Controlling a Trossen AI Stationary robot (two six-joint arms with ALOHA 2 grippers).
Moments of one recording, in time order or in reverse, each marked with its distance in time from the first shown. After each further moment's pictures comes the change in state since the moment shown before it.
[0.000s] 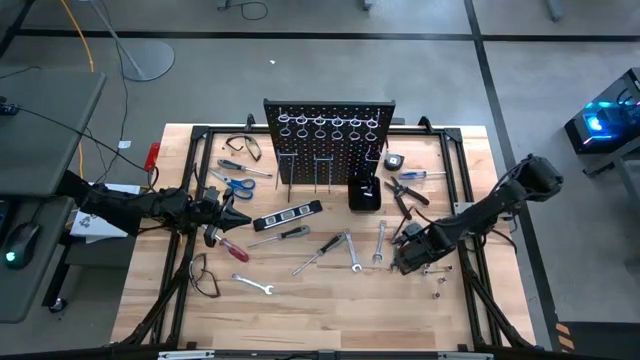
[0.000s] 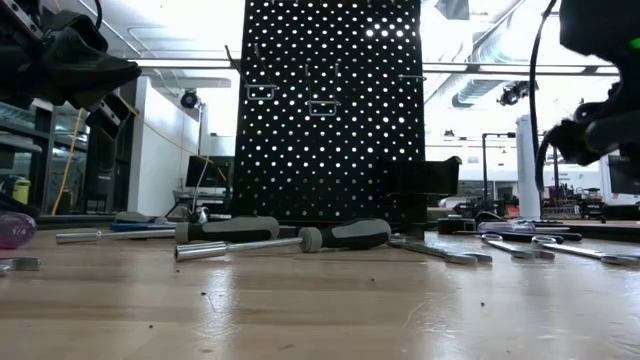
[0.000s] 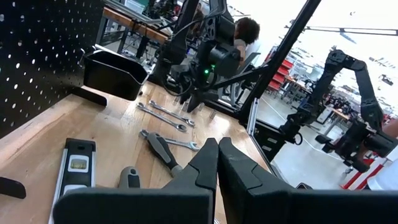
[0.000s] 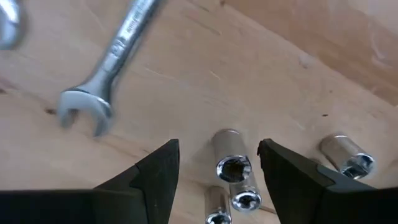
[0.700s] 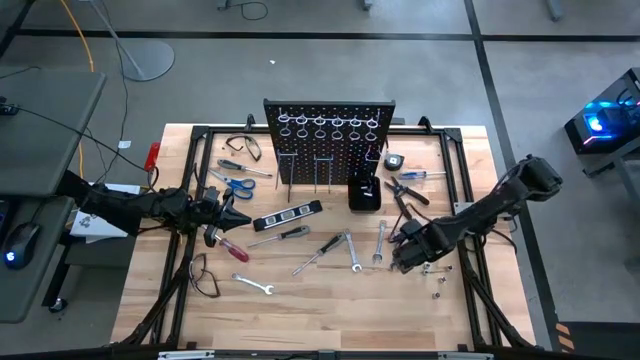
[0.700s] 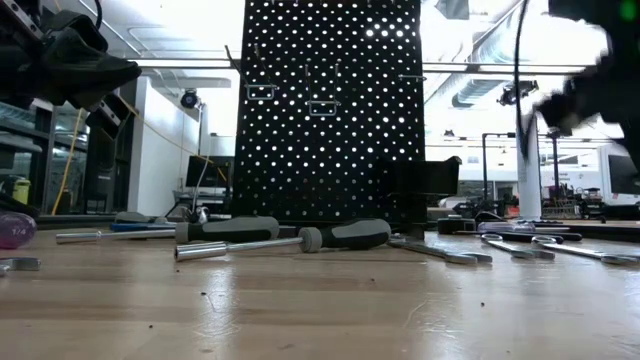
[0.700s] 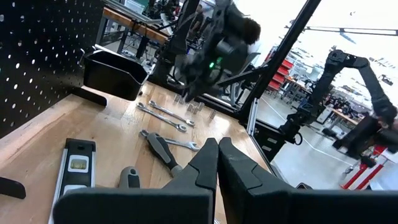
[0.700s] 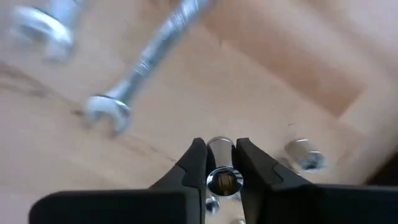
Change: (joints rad) left arm 0.000 0.000 0.000 0.000 0.000 0.000; right arm -0.007 -0.007 0.176 -0.238 0.121 -0.081
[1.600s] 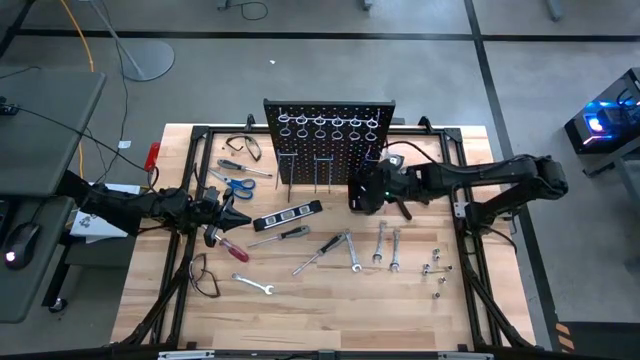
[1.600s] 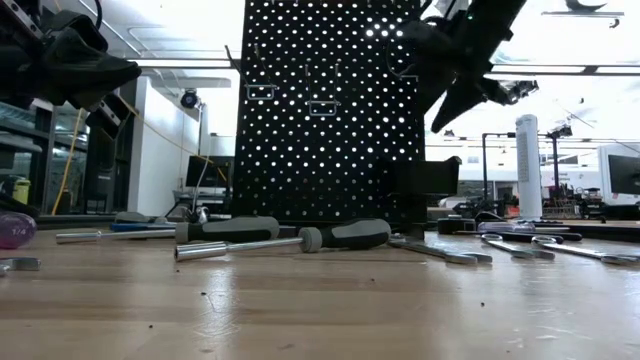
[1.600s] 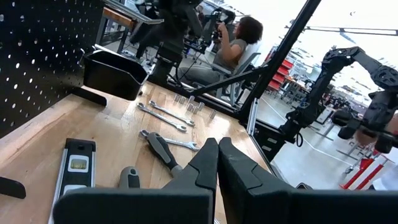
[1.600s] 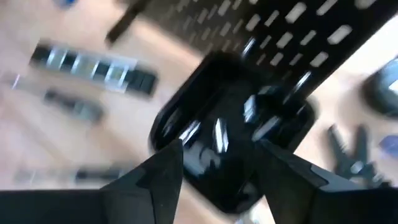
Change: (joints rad) left arm 0.000 0.000 0.000 0.000 0.000 0.000; right arm -0.475 -0.060 0.219 0.268 0.260 -0.646
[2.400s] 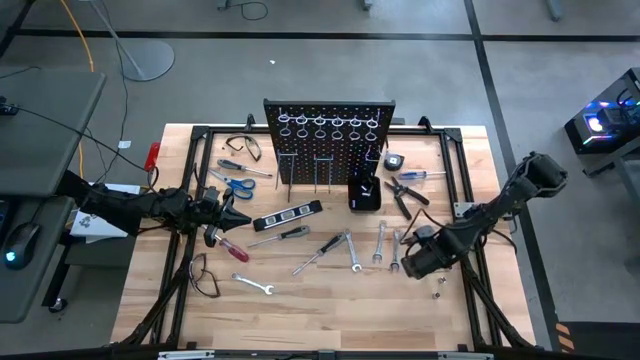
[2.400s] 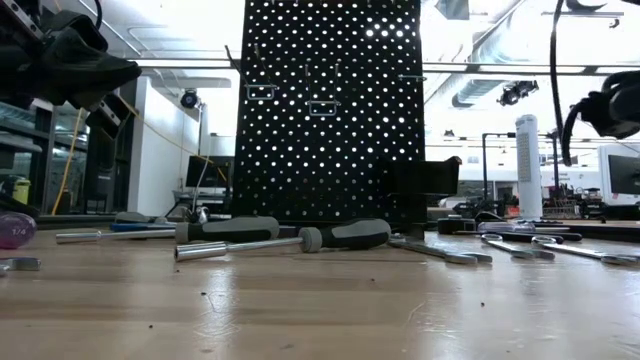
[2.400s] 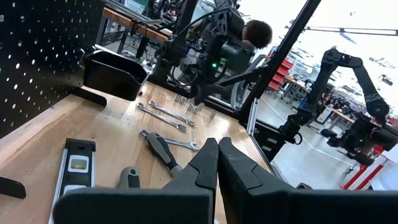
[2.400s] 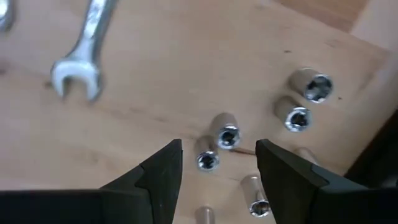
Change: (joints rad) left arm 0.000 0.000 0.000 0.000 0.000 0.000; right arm 0.595 -0.008 -0.333 -0.176 -0.376 1.003
